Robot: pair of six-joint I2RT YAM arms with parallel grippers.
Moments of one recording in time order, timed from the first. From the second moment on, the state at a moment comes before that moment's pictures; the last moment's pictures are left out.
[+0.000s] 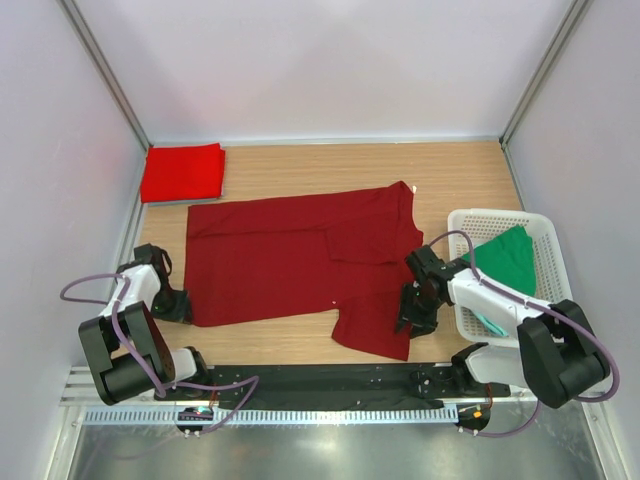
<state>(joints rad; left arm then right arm) 0.39 1.29 0.63 -0.87 -0.15 -1.07 0.45 1.23 0.56 -0.75 -0.19 0.70</state>
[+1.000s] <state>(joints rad) 0.29 1.29 0.88 -1.02 -0.33 -0.96 0.30 1.27 0.98 -0.92 -0.09 0.59</state>
